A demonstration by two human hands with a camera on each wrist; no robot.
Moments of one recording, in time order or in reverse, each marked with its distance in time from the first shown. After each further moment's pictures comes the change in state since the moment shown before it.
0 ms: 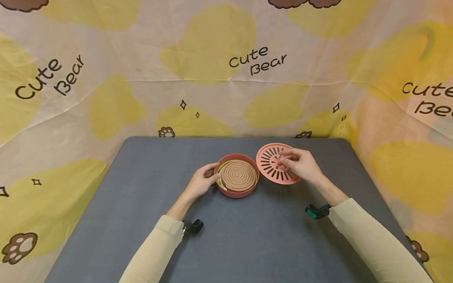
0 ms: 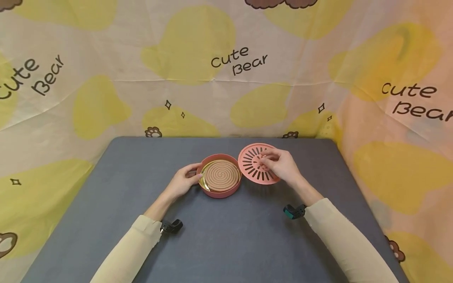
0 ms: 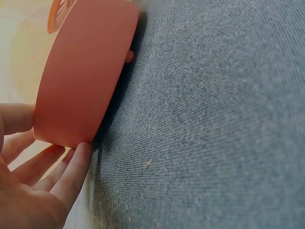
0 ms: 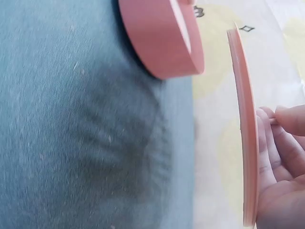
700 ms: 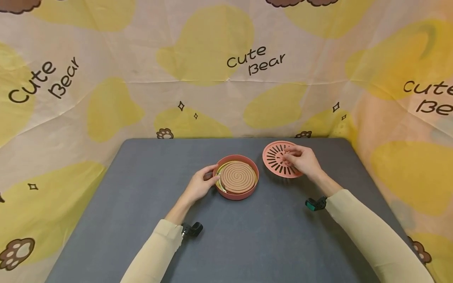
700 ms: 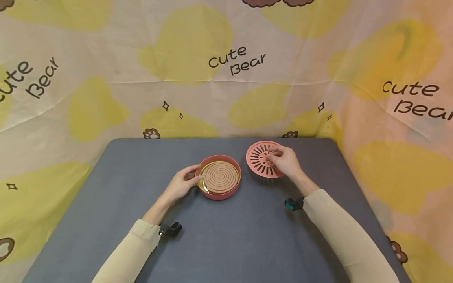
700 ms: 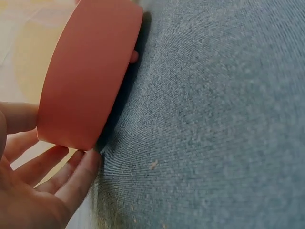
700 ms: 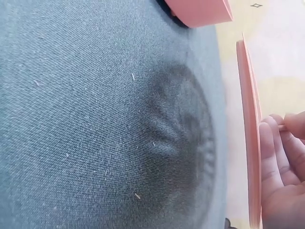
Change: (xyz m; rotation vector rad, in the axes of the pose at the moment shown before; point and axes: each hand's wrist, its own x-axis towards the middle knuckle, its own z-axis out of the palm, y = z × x) left_hand -0.001 0.002 0.001 0.046 0.001 -0.006; right_hand 0.031 0.039 -0.016 -0.067 0.091 0.092
